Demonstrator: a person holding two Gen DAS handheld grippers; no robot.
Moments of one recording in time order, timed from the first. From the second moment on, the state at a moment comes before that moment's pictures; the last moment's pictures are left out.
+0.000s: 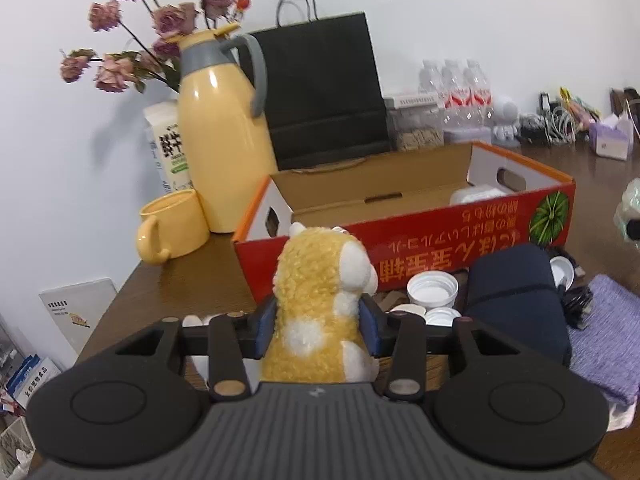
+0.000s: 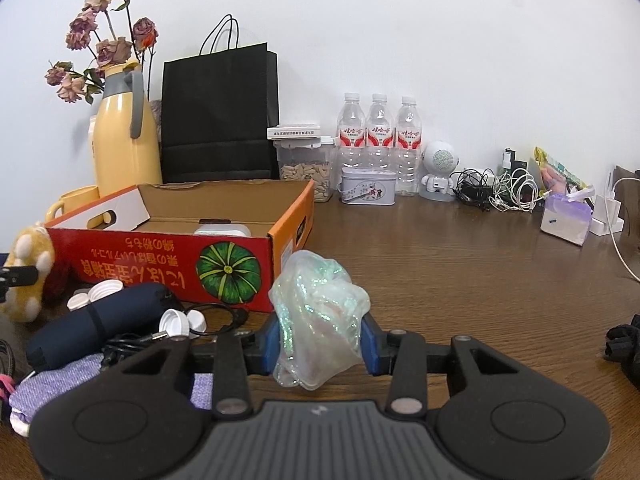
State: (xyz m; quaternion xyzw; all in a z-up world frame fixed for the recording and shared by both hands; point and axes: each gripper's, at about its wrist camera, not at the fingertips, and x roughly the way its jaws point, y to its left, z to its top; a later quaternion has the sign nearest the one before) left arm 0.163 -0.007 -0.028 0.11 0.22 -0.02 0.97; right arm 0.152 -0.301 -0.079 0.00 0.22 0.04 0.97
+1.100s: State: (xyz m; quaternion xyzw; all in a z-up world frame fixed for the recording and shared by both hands) left arm 0.287 -0.025 0.034 0.05 0.15 -0.05 0.99; right arm 0.302 -0.166 -0.025 -0.04 0.20 0.16 0.97
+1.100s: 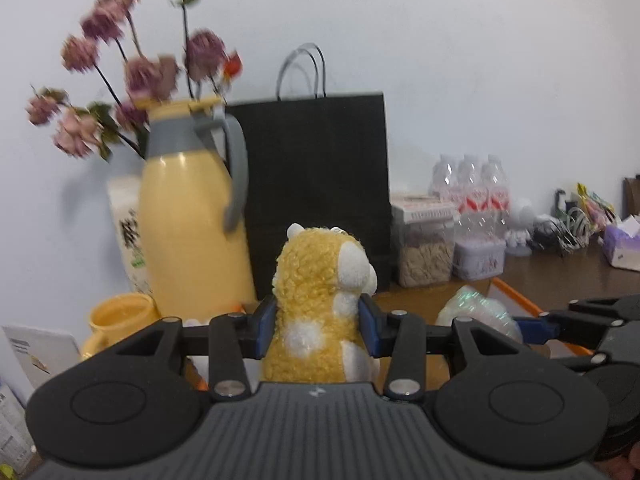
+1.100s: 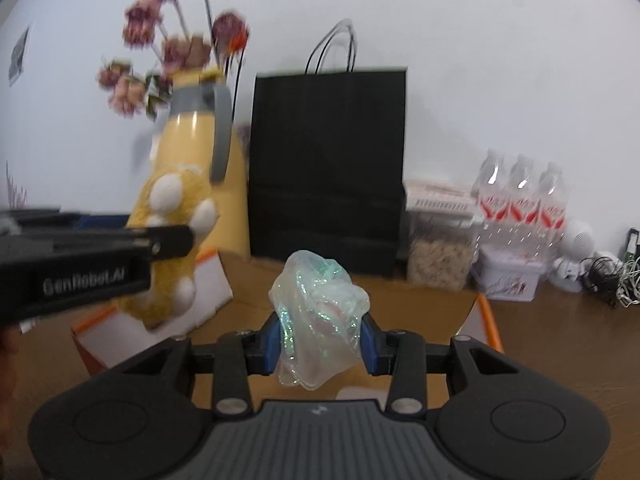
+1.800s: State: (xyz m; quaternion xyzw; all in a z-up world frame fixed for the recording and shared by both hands) left arm 0.289 -0.023 0.028 0.03 0.14 -0.04 0.99; right arm 0.305 -0.191 -0.031 -0.02 0.22 0.12 0.97
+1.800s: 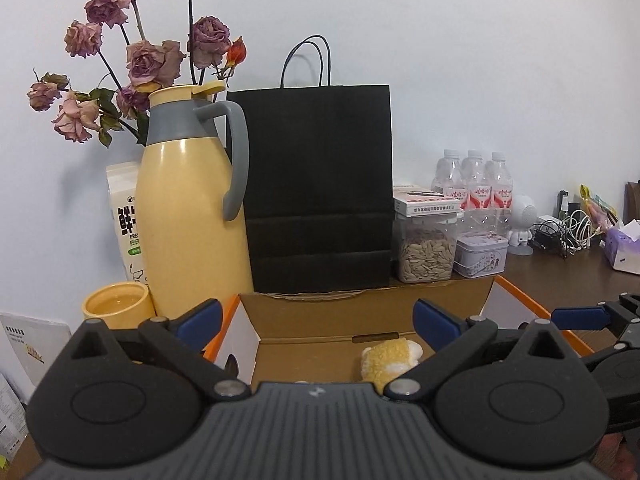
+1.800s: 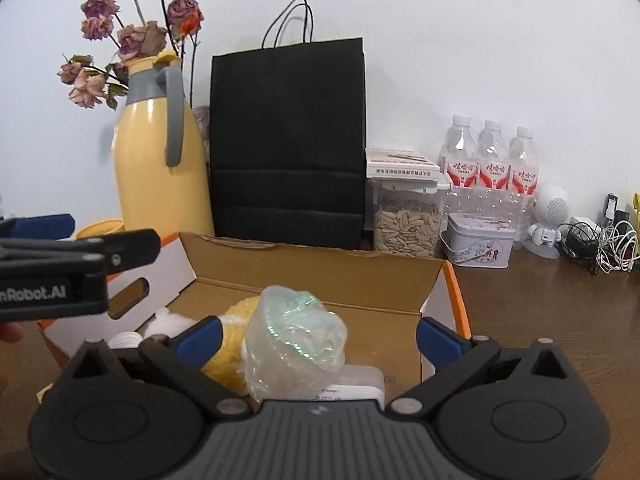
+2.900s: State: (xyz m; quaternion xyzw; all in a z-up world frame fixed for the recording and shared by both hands) left arm 0.188 0.051 -0.019 0.01 0.21 0.02 0.98; right arm 0.189 -0.247 -0.069 -0.05 0.25 0.08 0.96
